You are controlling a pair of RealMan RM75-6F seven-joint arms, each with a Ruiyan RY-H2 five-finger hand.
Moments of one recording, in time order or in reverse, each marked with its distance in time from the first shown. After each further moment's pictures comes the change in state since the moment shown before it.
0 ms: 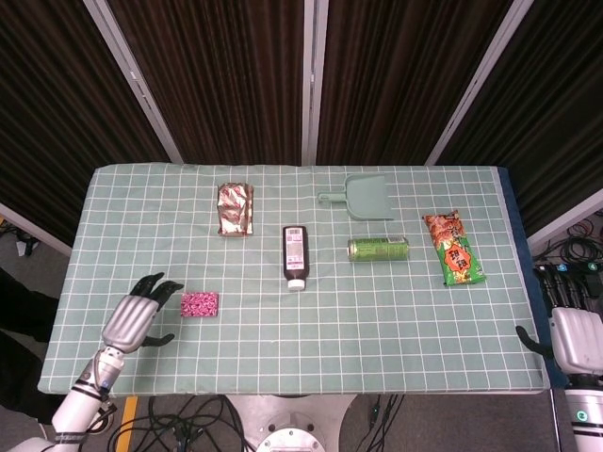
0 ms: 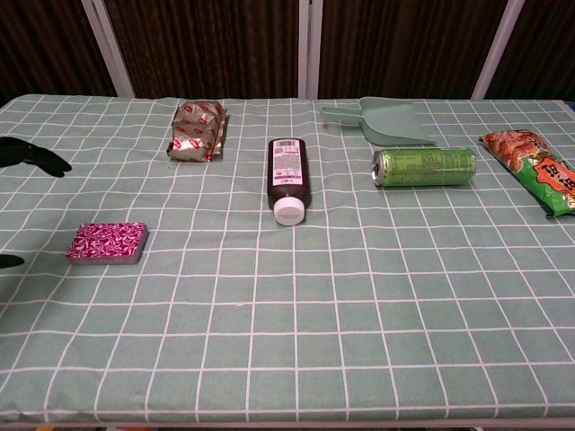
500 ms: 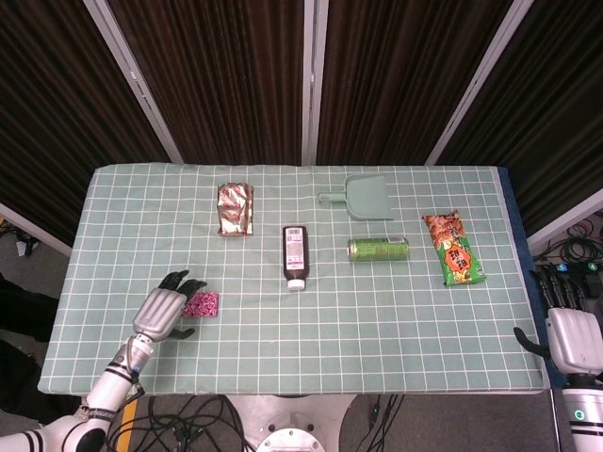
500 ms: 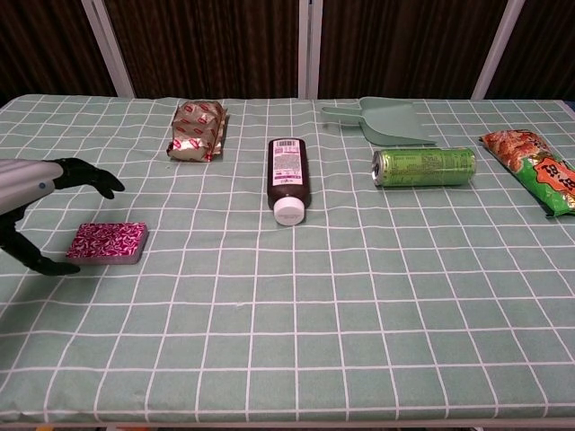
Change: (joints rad) left arm -0.102 -0.114 -0.038 0.059 -0.139 -0.121 0.146; right arm 0.006 -0.005 -0.006 0.009 0.003 -0.017 -0.002
